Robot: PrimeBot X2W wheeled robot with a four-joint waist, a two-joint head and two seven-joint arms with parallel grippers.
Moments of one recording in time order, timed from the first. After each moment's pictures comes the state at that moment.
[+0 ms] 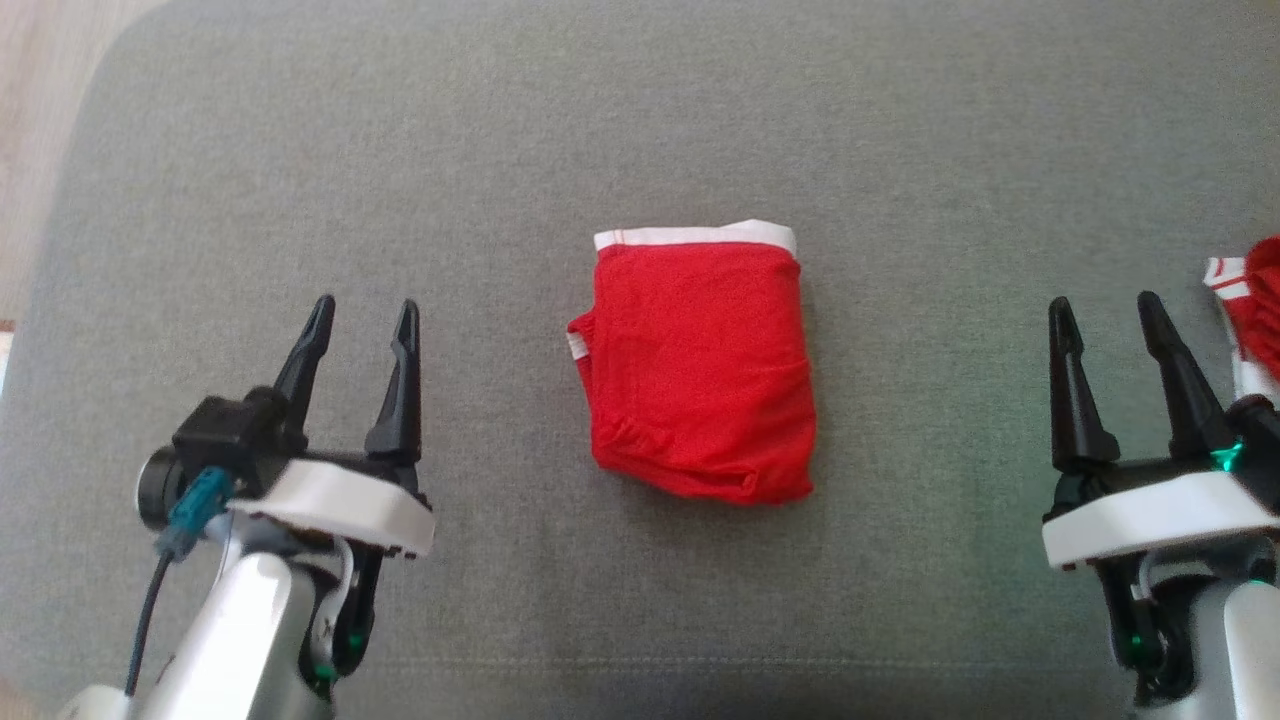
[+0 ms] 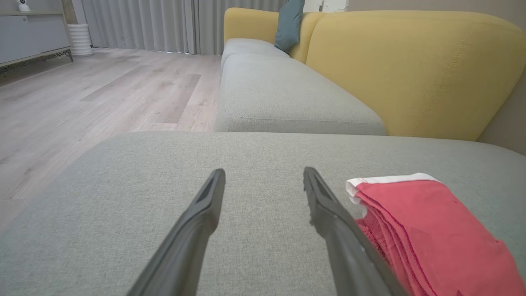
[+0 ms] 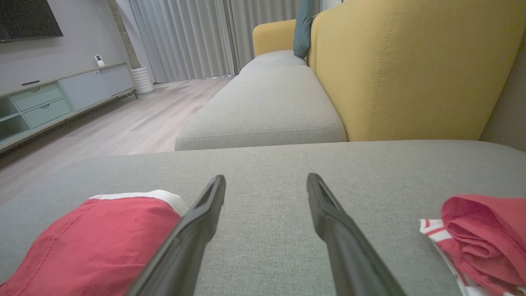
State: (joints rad) left arm -0.21 0.23 -0.34 0.14 -0.36 0.11 -0.22; right arm -0.04 -0.07 -0.05 -0.10 0.18 0.13 0.05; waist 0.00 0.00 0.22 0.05
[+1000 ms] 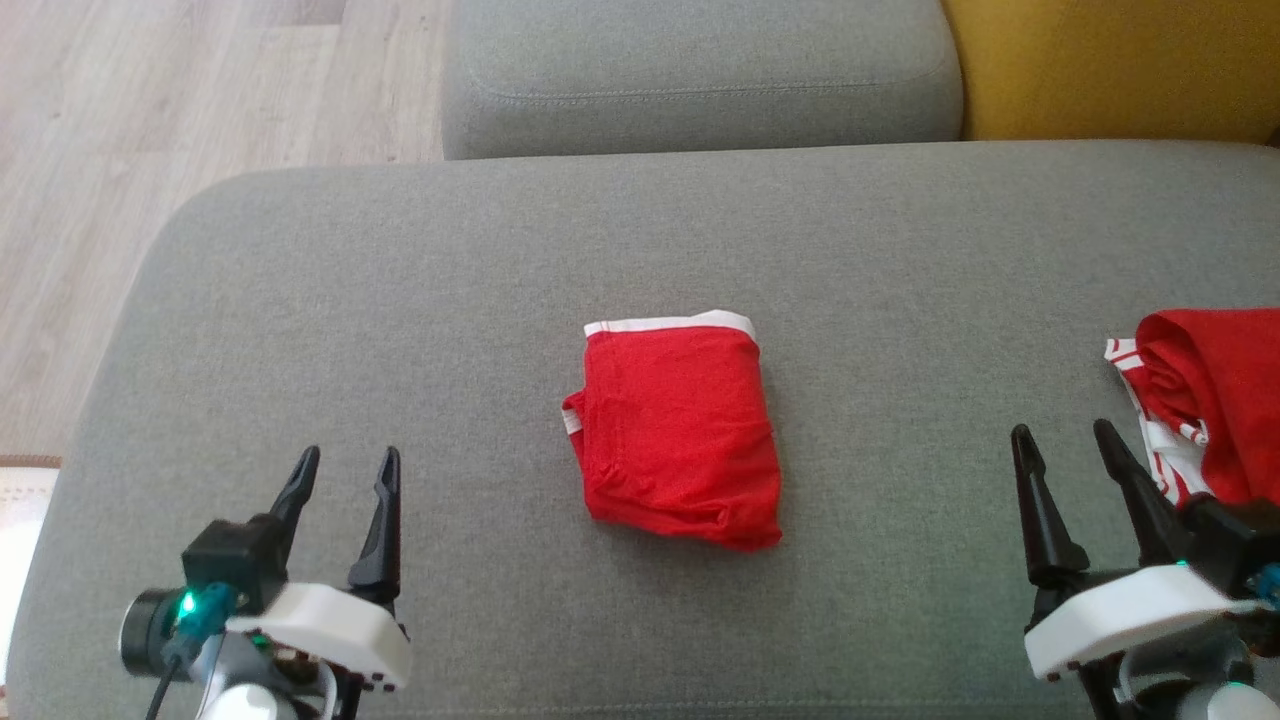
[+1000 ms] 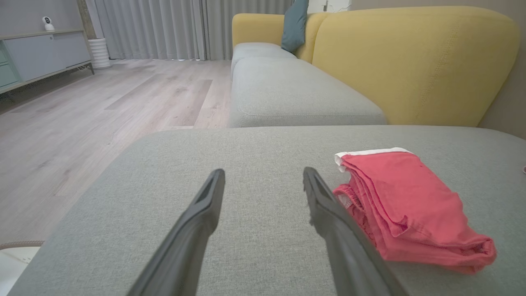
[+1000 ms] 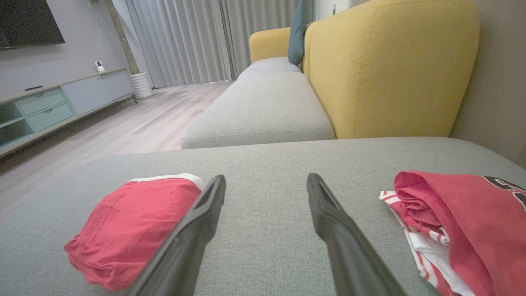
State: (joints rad) left arm 0.02 0.29 -0.35 0.06 -0.36 0.19 -0.15; right arm 0.15 -0.04 -0.04 -0.14 0.18 0.13 0.14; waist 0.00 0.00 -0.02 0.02
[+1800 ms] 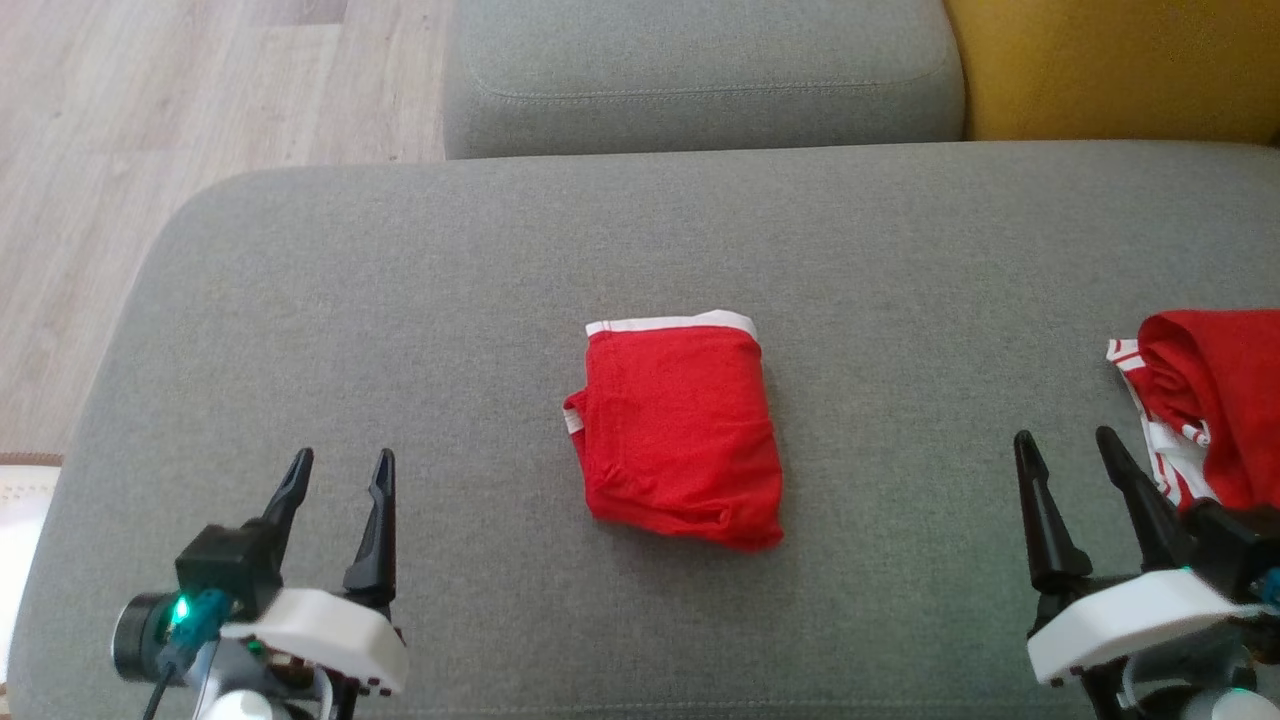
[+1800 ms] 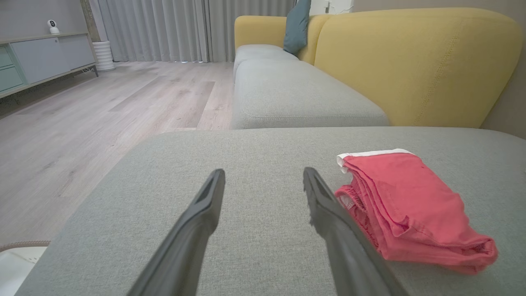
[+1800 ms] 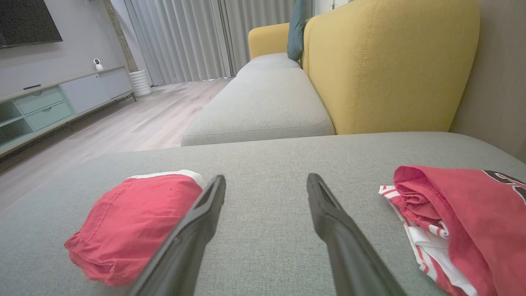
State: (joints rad) left arm 0.04 0.31 -0.35 0.03 -0.36 0.21 -0.15; right arm 0.16 -0.04 -0.05 -0.15 0.19 0.13 0.15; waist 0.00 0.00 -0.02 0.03
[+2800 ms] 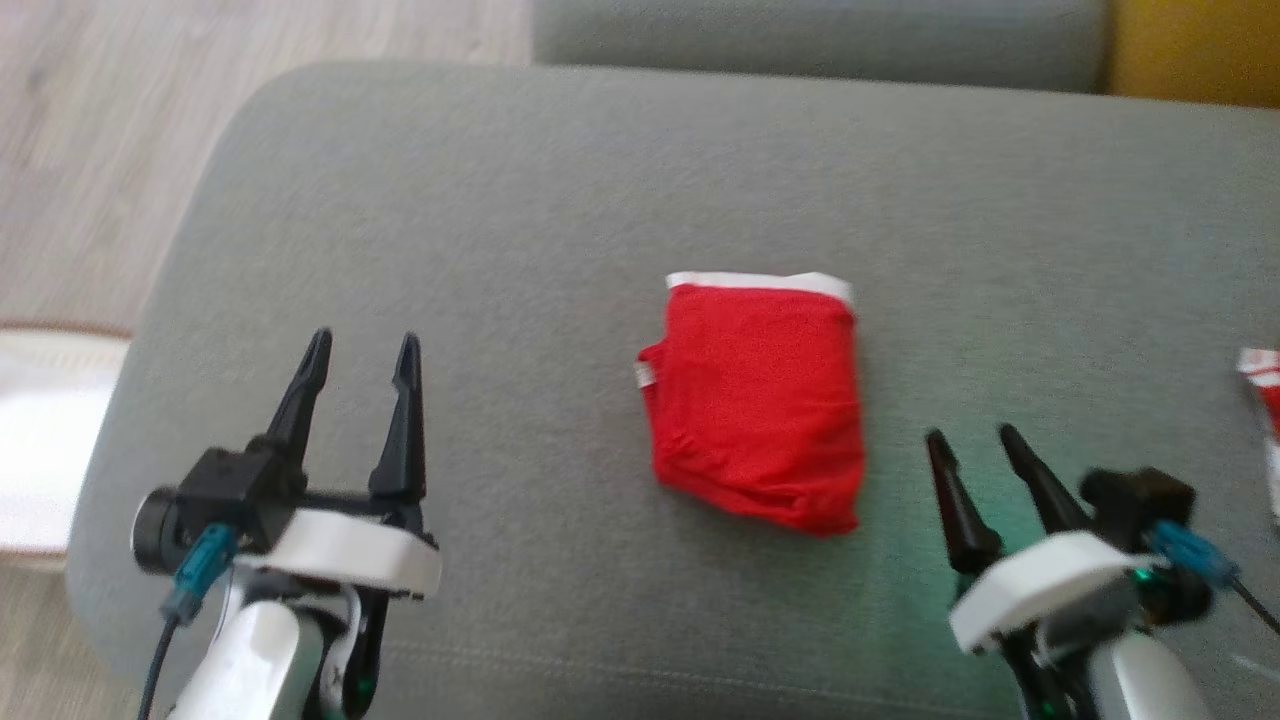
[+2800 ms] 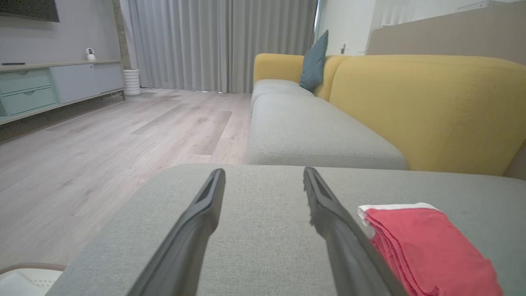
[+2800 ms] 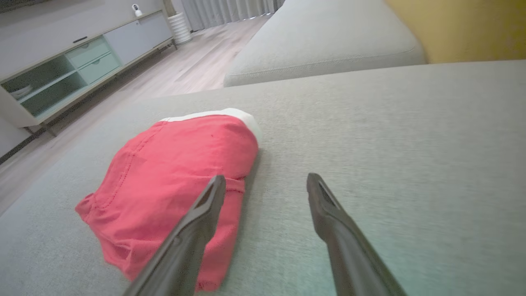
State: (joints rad) left arm -0.09 0.28 -0.38 -0.01 -0.35 0.22 -0.22; right arm 0.05 -0.04 0.04 0.08 0.23 0.13 0.11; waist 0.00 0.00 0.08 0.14
